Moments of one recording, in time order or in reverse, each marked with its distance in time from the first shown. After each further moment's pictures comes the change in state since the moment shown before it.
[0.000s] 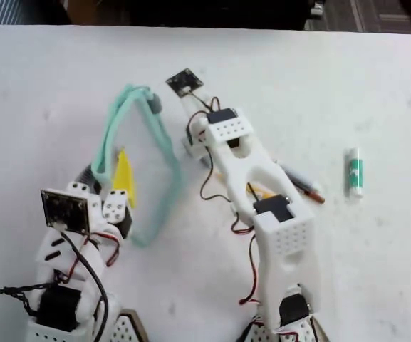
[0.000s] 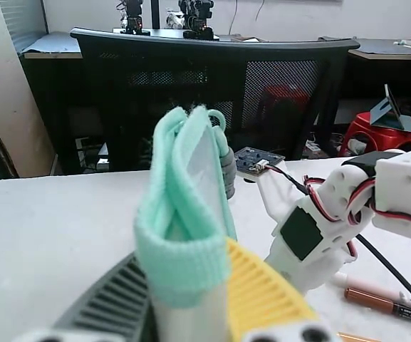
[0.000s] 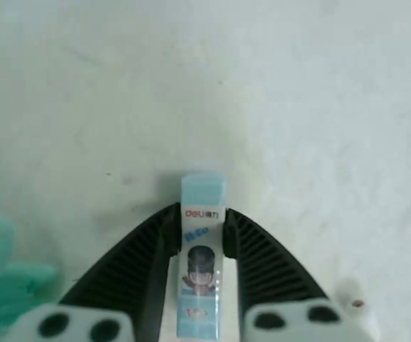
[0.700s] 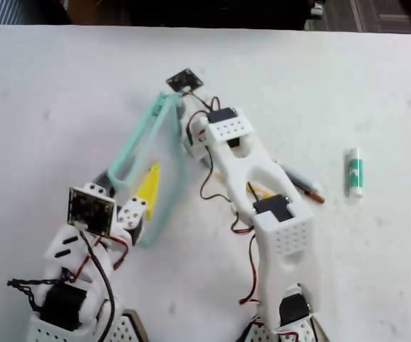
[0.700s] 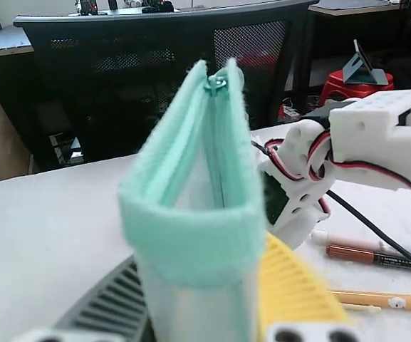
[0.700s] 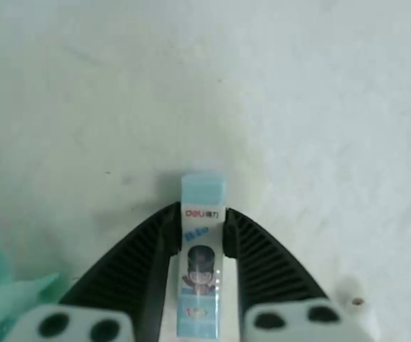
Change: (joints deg) left arm 5.7 0.0 0.5 2.5 -5.0; right arm 0.0 0.0 -0.3 0.7 -0.1
